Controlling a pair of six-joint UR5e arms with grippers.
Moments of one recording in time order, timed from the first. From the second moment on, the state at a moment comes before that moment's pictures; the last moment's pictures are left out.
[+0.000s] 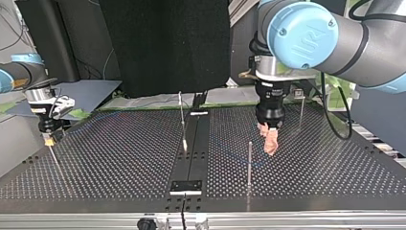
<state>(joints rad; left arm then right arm) -0.37 -1.54 -1.50 -3.40 -1.95 -1.66 1.52 -1.04 1.41 -0.37 1.13 1.55</state>
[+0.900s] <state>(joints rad) -0.42 -1.52 -1.71 -3.19 -1.76 -1.72 1.53 -1.04 1.41 -0.37 1.13 1.54</state>
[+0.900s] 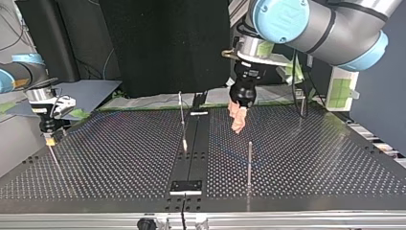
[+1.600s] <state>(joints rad) -0.48 -1.55 -1.89 -3.01 -1.58 -1.71 1.53 -1.04 1.41 -0.37 1.13 1.54</state>
